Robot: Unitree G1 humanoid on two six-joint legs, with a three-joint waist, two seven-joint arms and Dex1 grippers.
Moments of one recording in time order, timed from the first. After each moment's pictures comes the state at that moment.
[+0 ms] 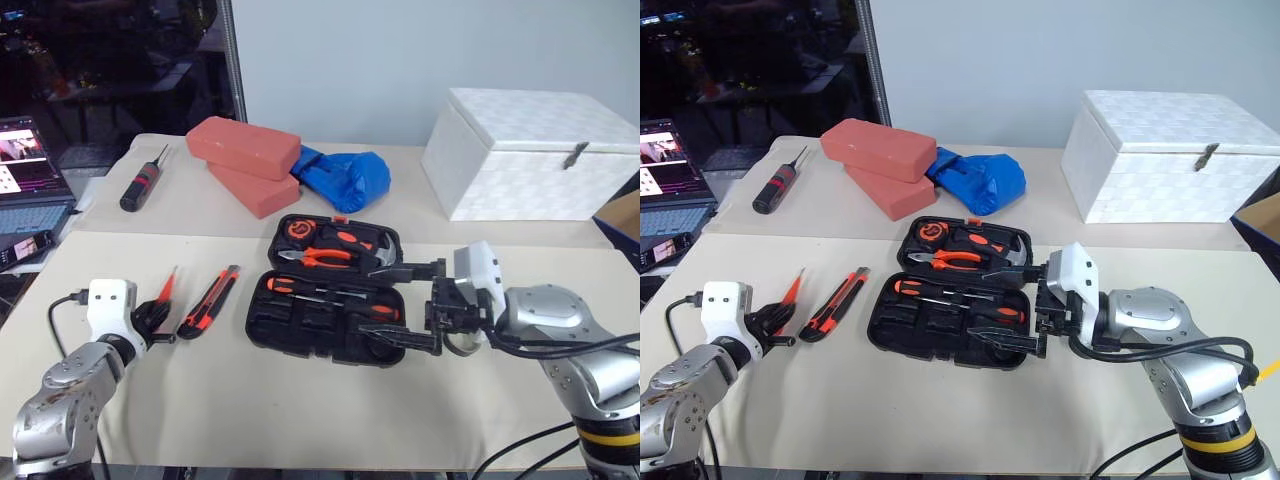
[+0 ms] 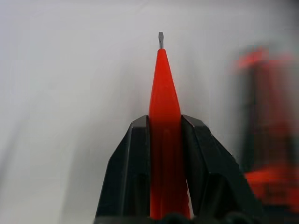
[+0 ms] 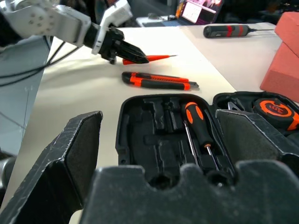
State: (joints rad) left arm 0.07 0.68 0.44 -0.41 -0.58 0.67 -0.59; right arm -0.16 -0.72 -0.08 -0.57 0.63 0.46 0.98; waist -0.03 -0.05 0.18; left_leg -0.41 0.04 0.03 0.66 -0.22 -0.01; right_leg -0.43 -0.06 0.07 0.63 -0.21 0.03
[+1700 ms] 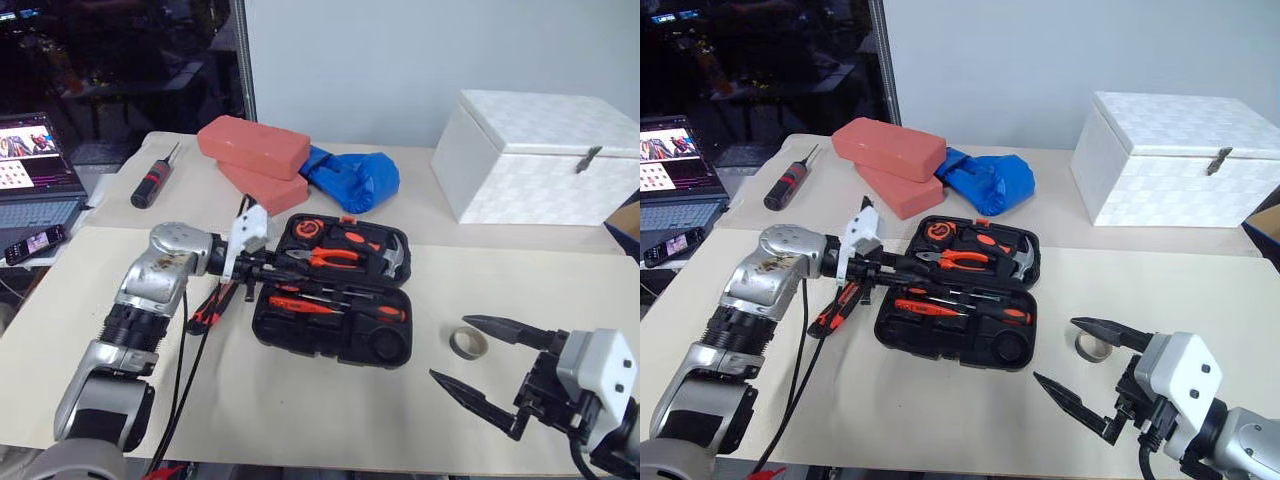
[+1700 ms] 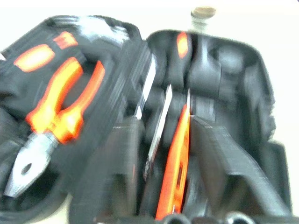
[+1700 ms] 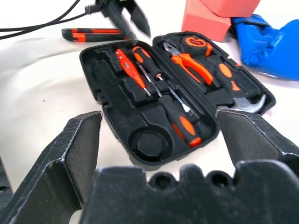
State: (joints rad) left arm -0.71 0.58 -0.13 0.15 -0.30 0.44 -1.30; right arm 0.53 -0.74 -0.63 -1.01 0.71 0.46 0.76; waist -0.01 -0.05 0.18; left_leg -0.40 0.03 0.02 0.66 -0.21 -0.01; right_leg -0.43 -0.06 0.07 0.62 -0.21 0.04
